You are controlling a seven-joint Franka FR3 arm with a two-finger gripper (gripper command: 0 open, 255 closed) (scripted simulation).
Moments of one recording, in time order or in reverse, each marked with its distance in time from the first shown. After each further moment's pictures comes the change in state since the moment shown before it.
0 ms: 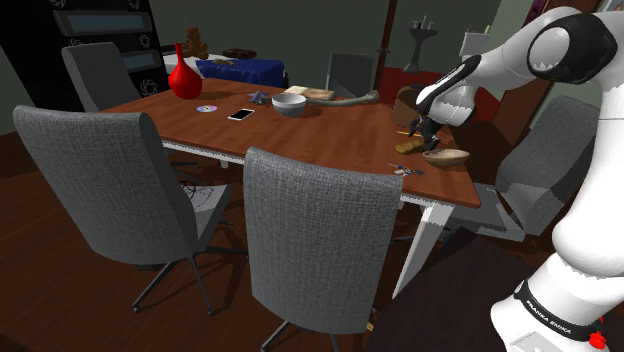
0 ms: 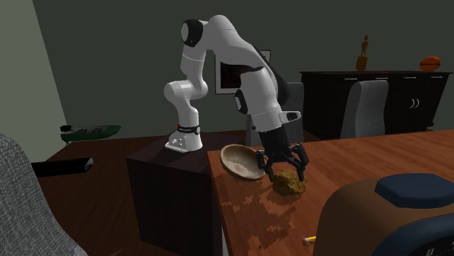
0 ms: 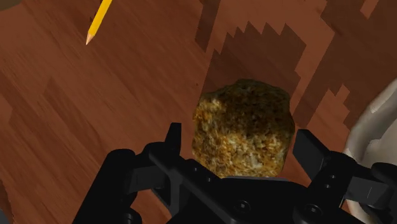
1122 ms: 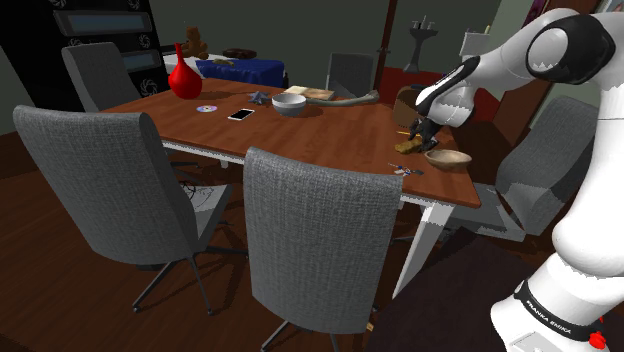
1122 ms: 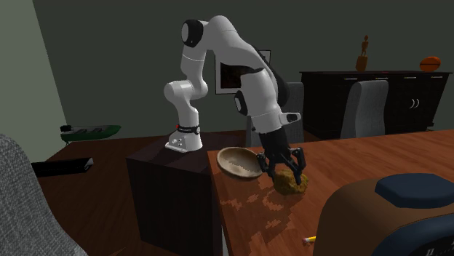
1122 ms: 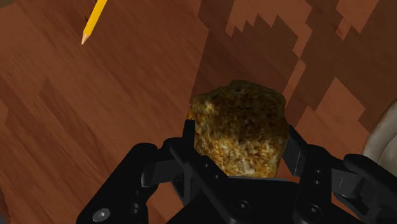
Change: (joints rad) arm -0.002 0.007 0.003 0.000 0.003 0.005 -0.002
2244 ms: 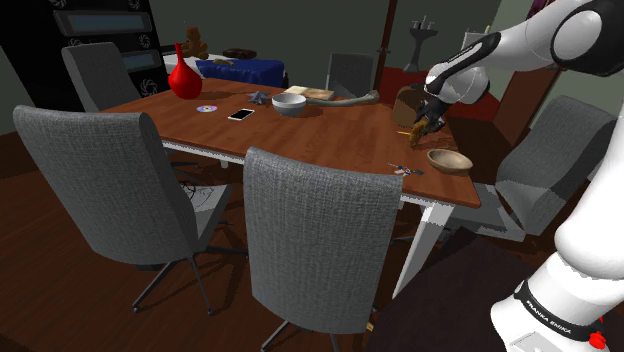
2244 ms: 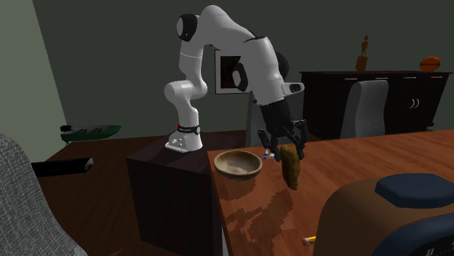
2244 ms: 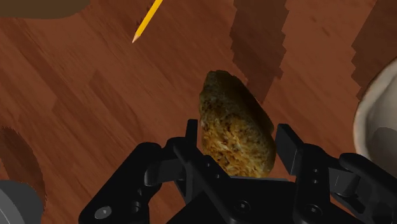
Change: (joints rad) arm 0.050 -0.131 -0.073 0.031 -0.120 -0.159 0.111
